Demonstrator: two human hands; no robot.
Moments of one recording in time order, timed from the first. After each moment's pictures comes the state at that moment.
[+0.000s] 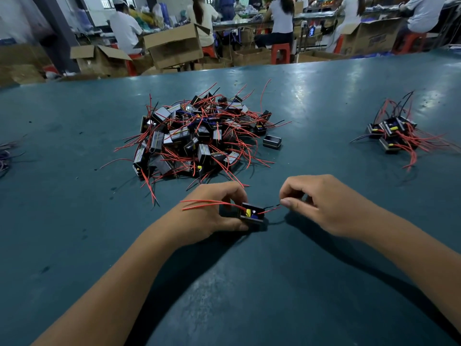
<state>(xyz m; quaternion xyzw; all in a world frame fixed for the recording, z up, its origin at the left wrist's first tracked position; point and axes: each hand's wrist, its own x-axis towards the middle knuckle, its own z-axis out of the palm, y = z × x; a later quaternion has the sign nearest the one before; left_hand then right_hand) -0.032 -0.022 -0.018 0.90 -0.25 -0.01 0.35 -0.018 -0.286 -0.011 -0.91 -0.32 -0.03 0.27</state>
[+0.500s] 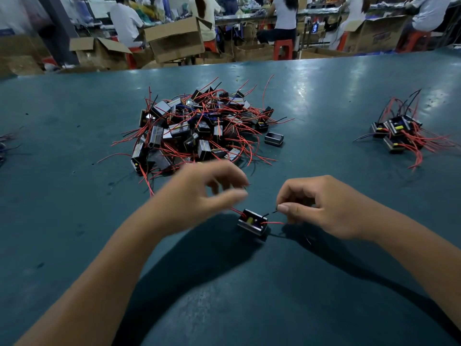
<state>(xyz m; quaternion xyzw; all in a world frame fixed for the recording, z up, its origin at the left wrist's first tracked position) -0.041 -0.014 0.013 0.87 -0.29 0.07 0.39 -0.021 -0.283 -0.005 -0.87 -0.33 0.08 0.37</state>
